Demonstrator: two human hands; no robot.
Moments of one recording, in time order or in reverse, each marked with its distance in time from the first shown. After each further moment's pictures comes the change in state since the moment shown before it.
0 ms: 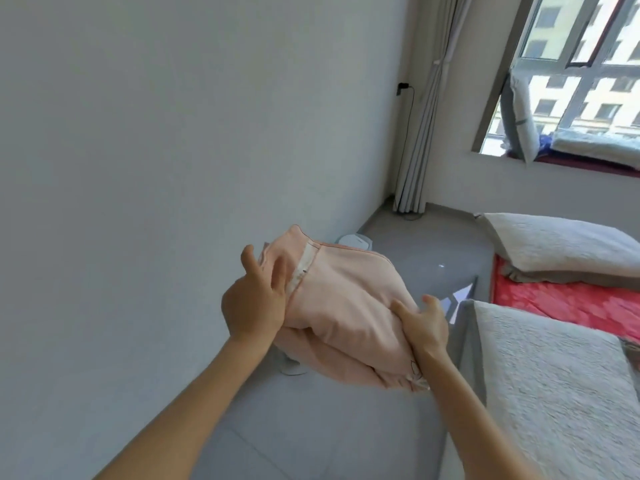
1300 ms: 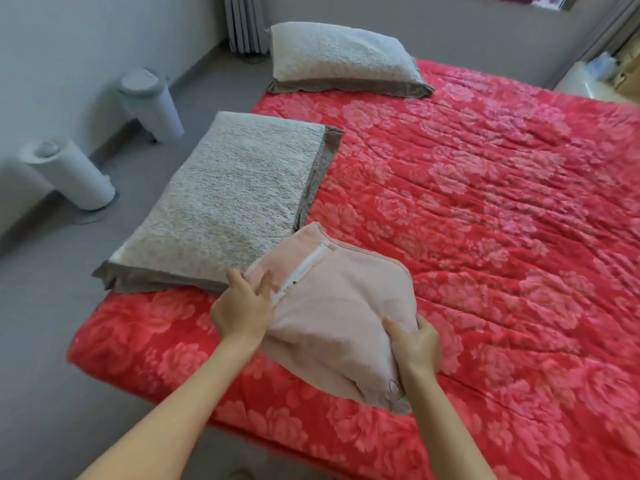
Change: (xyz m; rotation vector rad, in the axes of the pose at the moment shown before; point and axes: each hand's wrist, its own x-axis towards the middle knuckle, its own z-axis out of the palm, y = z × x) left_hand -0.718 0.522 0.220 0.021 -0.590 -0.134; right_hand -0.060 0.590 -0.738 -0.142 0.222 0.485
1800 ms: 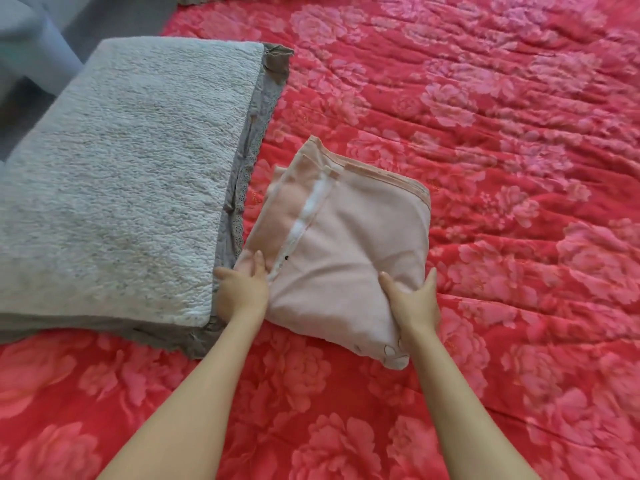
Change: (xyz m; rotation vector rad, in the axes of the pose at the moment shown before) left_hand 0.102 0.030 0.243 -0.012 -0.192 -0.354; right_hand 0.205 0.056 0.081 -0.027 -0.028 0.171
